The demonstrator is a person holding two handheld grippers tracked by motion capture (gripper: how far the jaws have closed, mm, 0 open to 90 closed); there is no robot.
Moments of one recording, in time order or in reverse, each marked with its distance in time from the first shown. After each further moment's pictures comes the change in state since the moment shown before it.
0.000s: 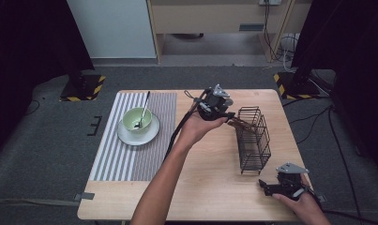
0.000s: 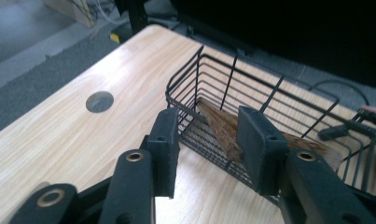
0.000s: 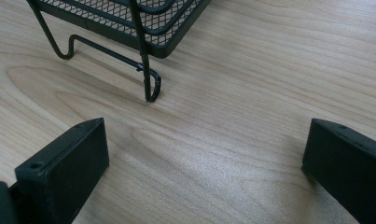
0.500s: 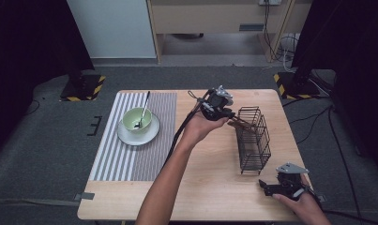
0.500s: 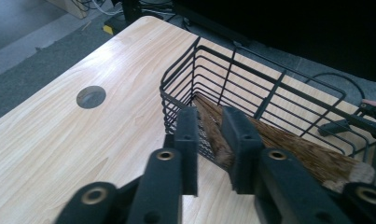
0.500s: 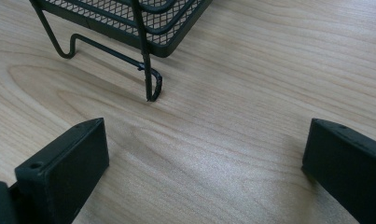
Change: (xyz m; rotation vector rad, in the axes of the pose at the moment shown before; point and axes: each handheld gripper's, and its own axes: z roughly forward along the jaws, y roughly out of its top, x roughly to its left) left arm 0.001 -0.001 0.008 0.016 -0.022 0.014; right arm 0.000 0.000 0.000 0.001 0.004 -0.002
